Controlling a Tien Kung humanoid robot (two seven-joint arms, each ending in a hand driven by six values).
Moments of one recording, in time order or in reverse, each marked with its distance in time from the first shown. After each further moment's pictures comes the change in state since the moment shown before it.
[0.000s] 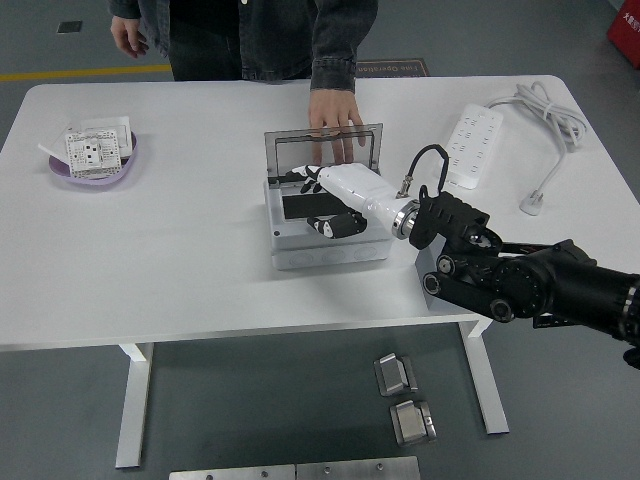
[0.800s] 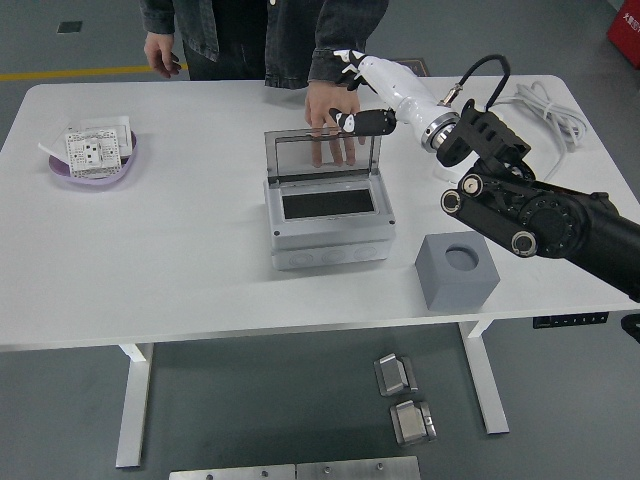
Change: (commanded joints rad) left arm -0.006 0.010 -0.020 0.002 0.017 0.000 0.007; right arm 0.093 -0.011 0.321 -0.099 0.024 0.081 -0.098
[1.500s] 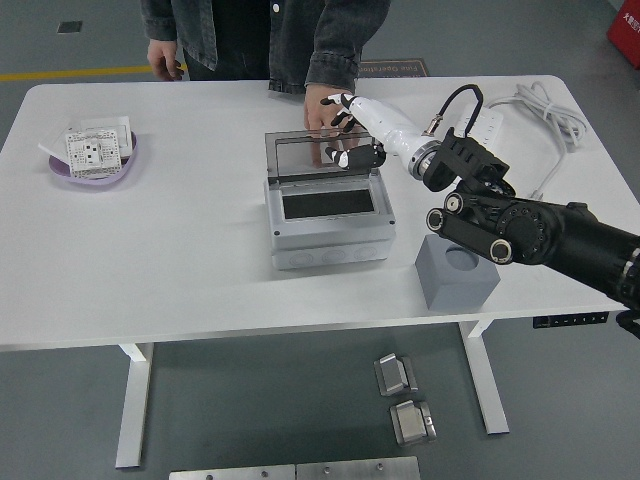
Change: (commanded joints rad) left arm -0.010 -0.001 0.011 0.000 -0.007 0.001 -0.005; right arm 0.021 0.054 -0.243 -0.069 0.129 -0.005 0.022
